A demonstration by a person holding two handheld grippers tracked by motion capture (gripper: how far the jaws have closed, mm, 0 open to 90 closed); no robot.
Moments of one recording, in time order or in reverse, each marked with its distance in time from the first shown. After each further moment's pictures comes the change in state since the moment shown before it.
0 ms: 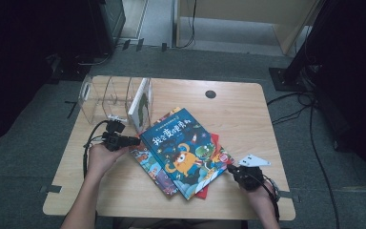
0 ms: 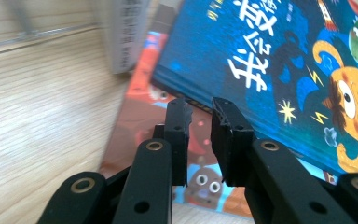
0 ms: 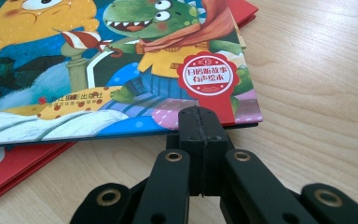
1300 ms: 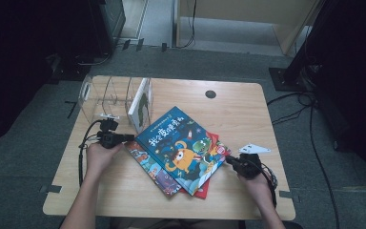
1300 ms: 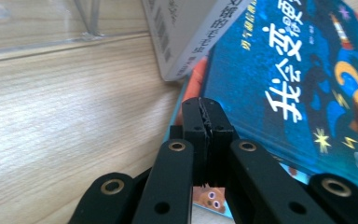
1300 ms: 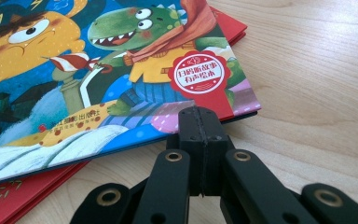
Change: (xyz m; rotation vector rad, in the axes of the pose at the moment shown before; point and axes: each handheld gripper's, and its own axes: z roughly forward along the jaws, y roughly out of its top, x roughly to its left) left arm 0.024 -0.002 0.005 -0.053 0.021 -0.069; right arm -0.023 0.019 0.020 -0.005 0.055 0.078
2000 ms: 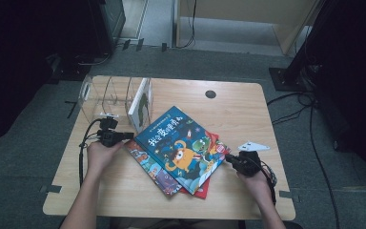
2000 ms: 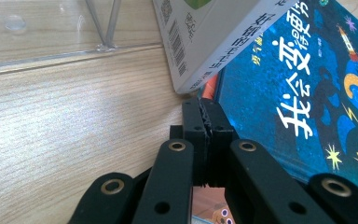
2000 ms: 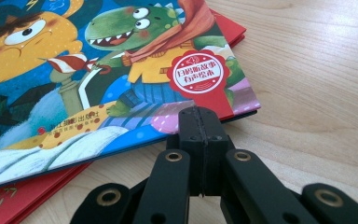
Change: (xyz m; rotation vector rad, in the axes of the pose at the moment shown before) left arm 0.005 0.003 0.004 -0.028 0.004 -0.019; right arm -0.002 0.006 0.003 0.020 0.005 0.004
